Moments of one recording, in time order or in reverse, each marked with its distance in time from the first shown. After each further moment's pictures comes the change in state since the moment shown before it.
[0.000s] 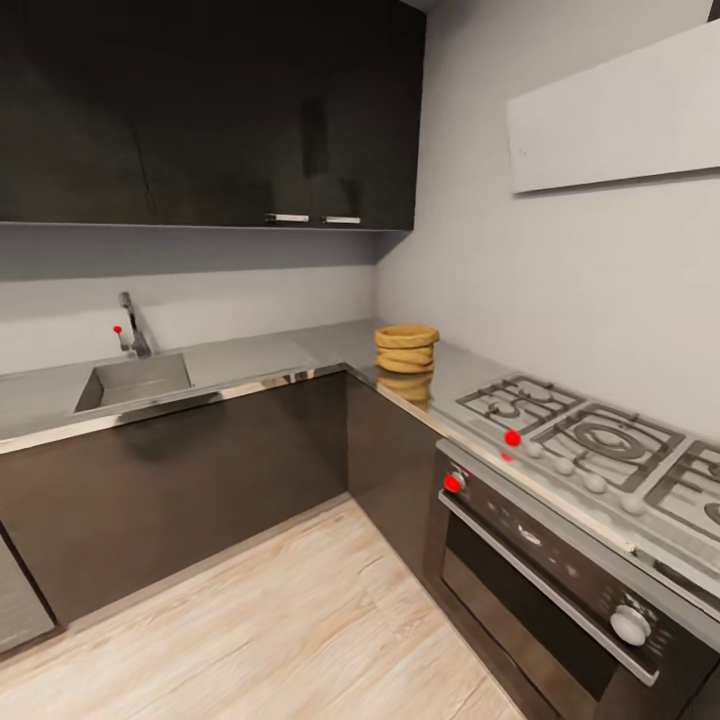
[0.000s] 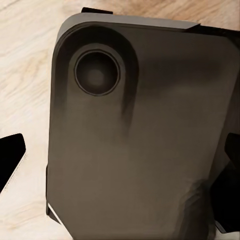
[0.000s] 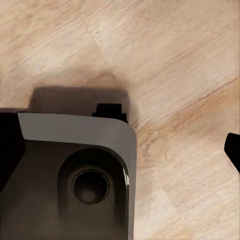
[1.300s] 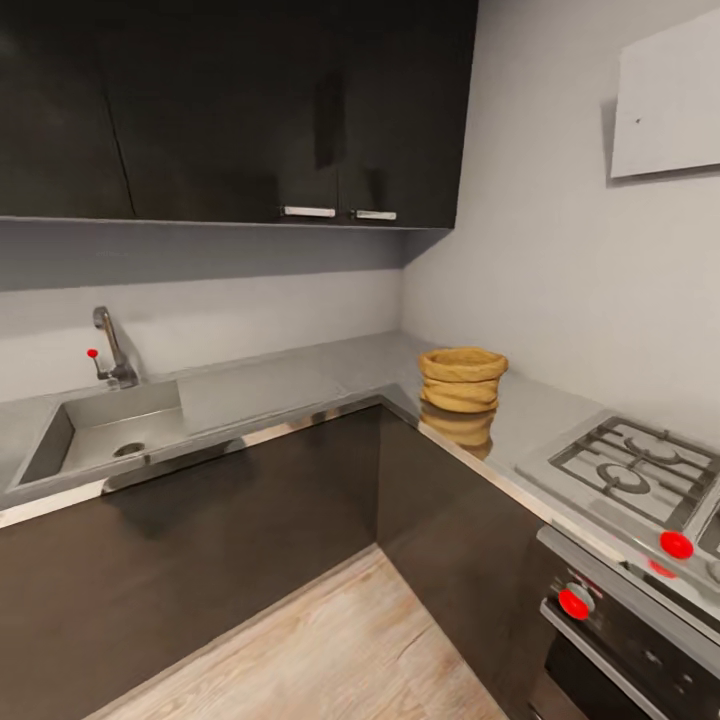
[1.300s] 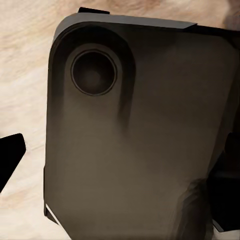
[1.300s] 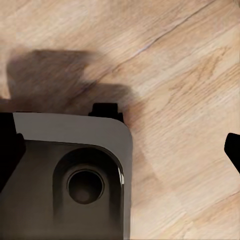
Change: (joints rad) left arm 0.000 0.000 -0.001 0.000 -0.001 0.000 -0.010; right arm 0.000 -0.008 0.000 0.000 0.000 0.002 0.000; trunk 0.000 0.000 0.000
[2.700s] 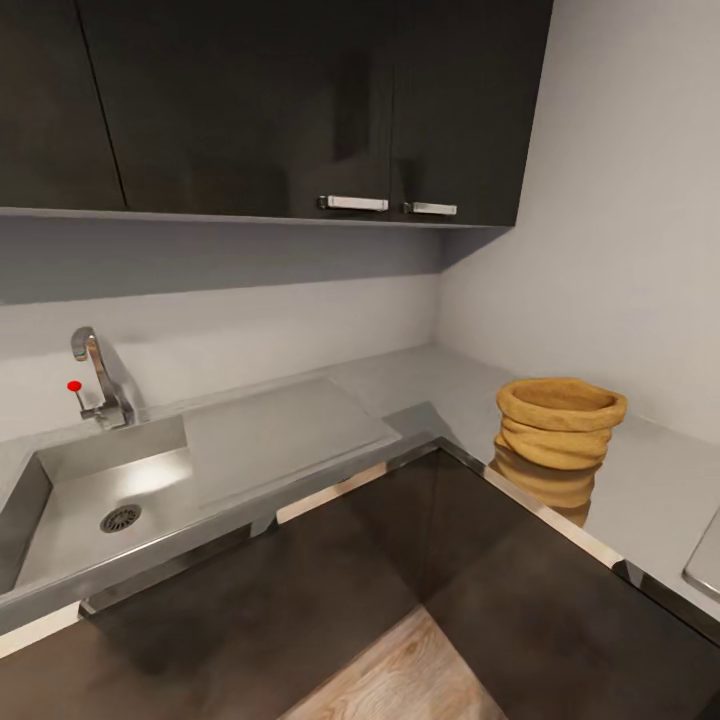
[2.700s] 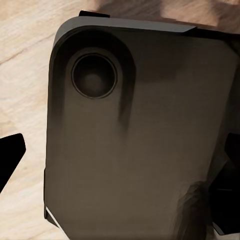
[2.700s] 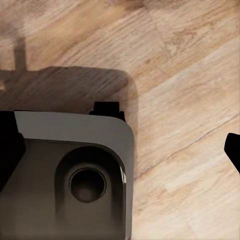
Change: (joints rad) left arm 0.000 0.000 0.001 0.000 -0.001 -0.010 0.001; right arm 0.000 0.004 0.000 0.000 -0.001 0.006 -0.002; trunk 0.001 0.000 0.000
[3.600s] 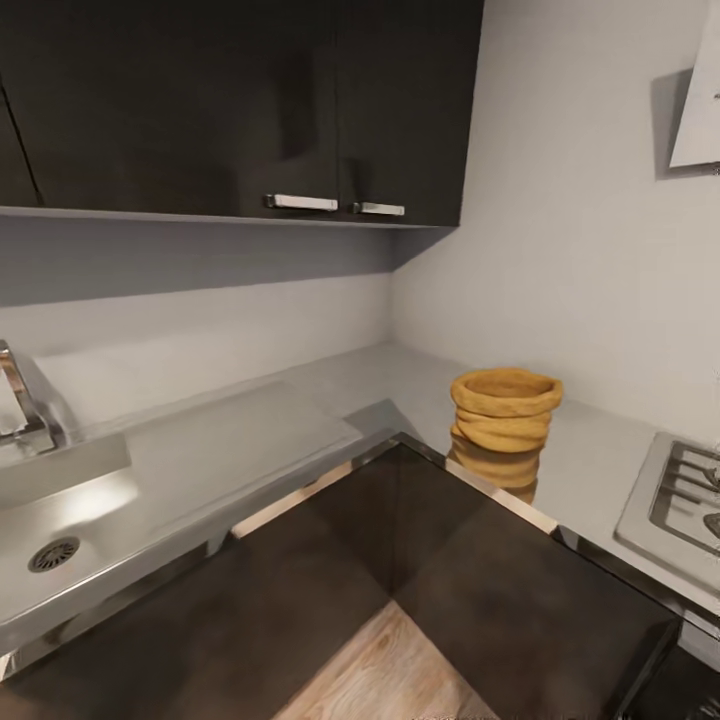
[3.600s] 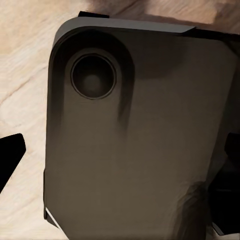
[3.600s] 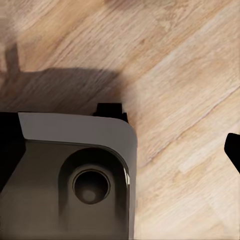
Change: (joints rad) left arm 0.000 -0.001 0.000 0.000 -0.003 -0.002 0.000; right arm 0.000 0.006 0.000 0.000 0.002 -0.006 -0.001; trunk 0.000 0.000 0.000
